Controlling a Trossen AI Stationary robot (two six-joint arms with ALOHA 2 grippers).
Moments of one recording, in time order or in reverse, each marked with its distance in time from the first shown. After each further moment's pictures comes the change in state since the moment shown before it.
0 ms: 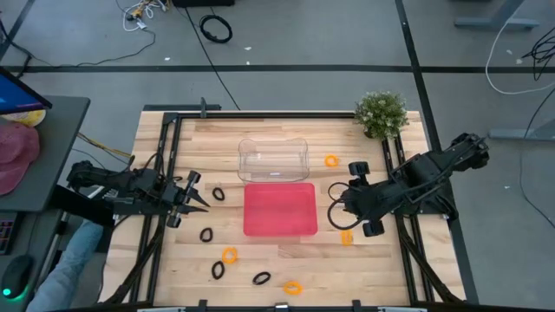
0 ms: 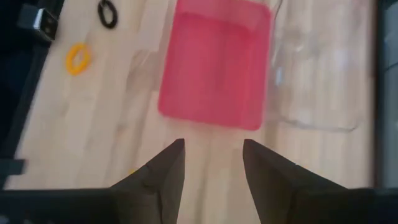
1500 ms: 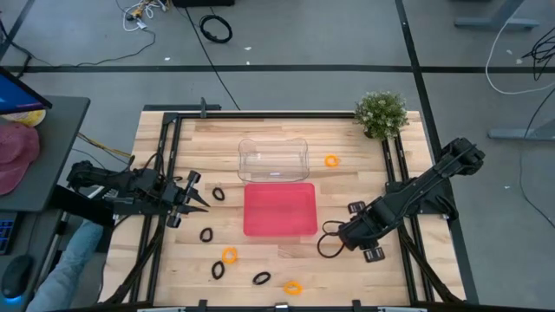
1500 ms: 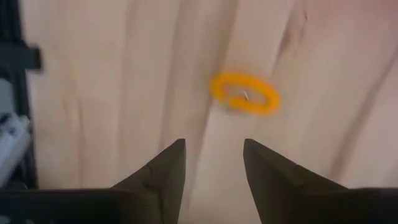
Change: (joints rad) left arm 0.000 0.000 0.000 0.000 0.000 0.000; right arm 0.073 0.042 -0.663 0.366 -0.409 0.167
